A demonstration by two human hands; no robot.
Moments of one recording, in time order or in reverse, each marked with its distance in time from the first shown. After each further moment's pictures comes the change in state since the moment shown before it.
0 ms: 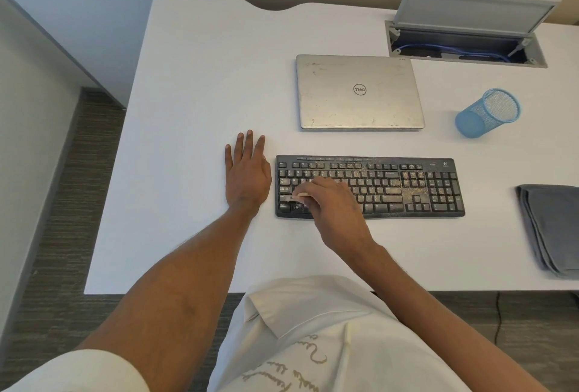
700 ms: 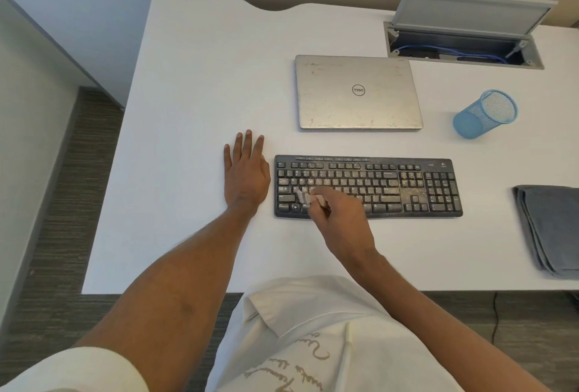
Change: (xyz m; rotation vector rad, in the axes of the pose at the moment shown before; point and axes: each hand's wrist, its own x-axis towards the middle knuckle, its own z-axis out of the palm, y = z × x) left_hand 0.001 -0.001 0.002 -0.008 0.005 0.004; right_hand -0.020 0.003 0.001 0.166 0.098 0.212
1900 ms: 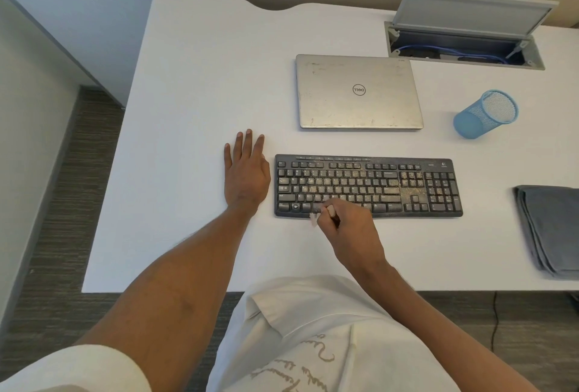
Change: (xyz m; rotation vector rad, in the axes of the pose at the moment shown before) left_hand -0.001 0.001 -0.002 -0.012 0.001 -0.006; right_hand -0.016 0.019 -0.003 0.037 -0.002 0.028
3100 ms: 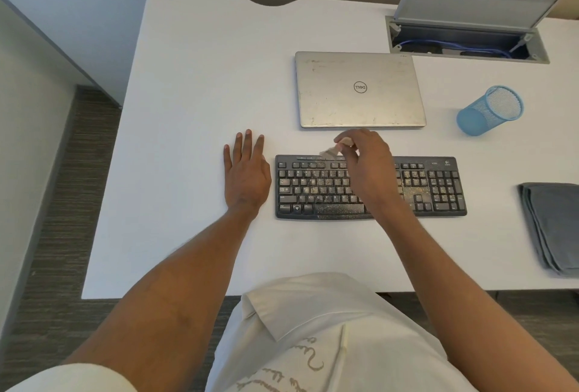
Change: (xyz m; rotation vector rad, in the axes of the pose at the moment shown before) left_hand 0.001 0.001 0.000 0.013 -0.030 -0.010; right_hand 0.104 0.004 -0.034 -0.121 0.189 -0.084
